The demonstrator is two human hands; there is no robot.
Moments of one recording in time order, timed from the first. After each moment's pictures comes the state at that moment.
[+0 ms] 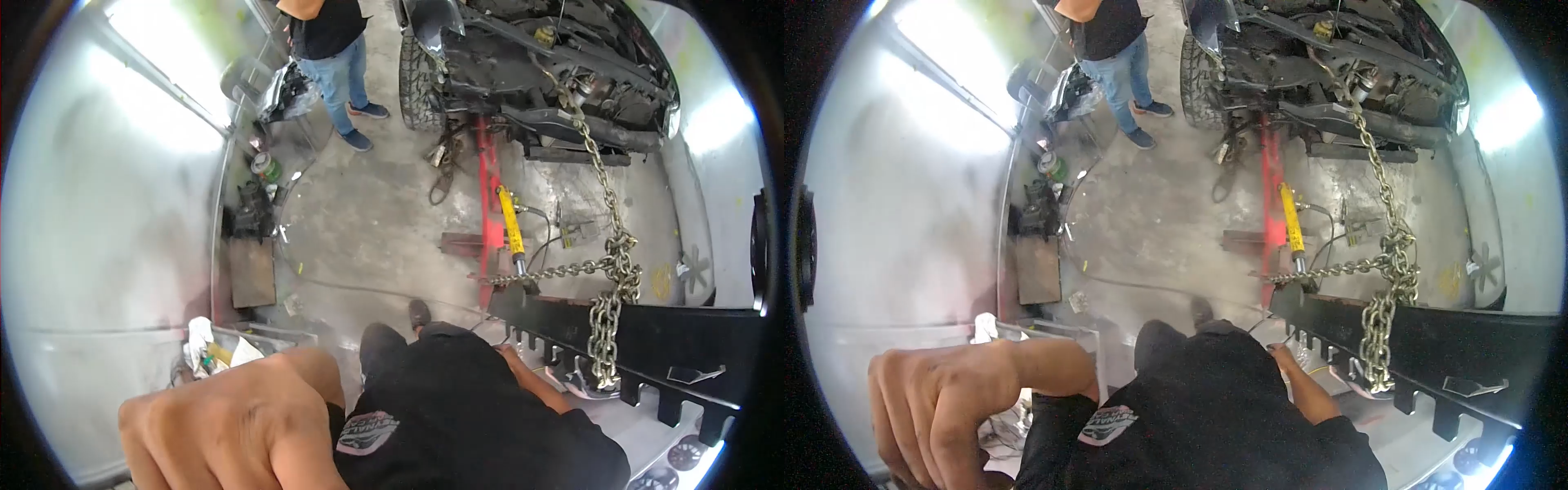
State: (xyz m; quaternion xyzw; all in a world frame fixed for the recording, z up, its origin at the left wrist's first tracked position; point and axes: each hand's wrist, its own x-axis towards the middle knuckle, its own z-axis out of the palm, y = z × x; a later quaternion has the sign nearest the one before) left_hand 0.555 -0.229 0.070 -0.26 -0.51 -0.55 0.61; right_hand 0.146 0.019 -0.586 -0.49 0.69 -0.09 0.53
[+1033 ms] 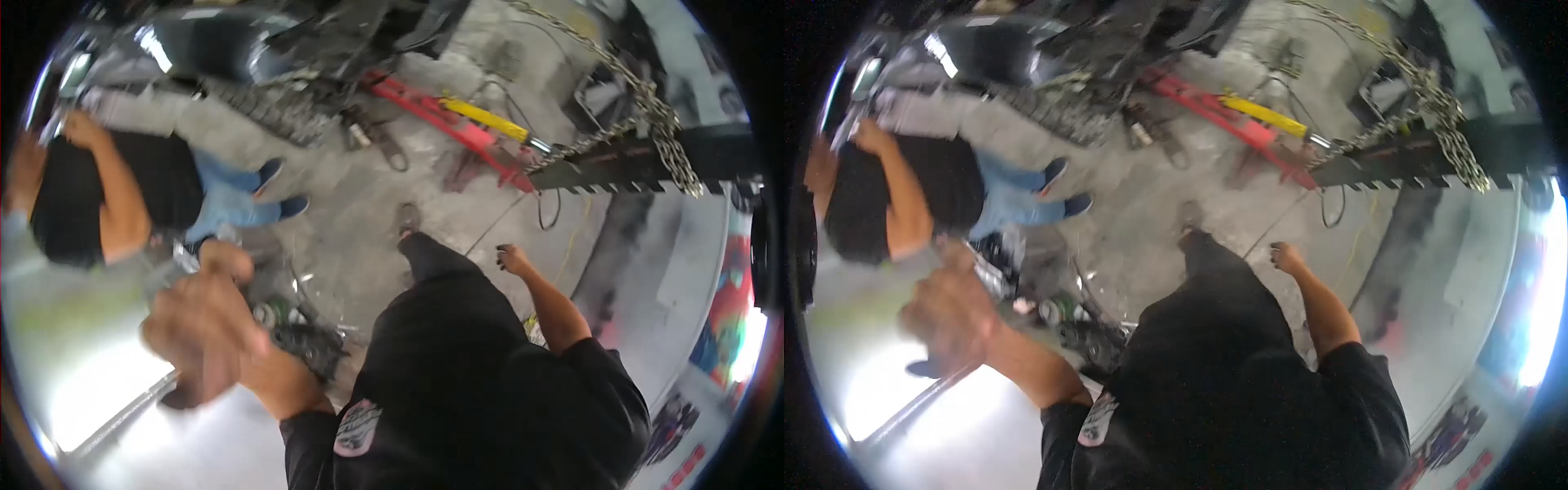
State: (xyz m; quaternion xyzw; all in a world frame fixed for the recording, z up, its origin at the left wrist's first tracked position) left_hand 0.700 -0.773 -0.082 0.21 -0.87 0.06 0.45; right_hand 0.496 -0.277 -0.572 -0.01 0.82 -0.33 0.47
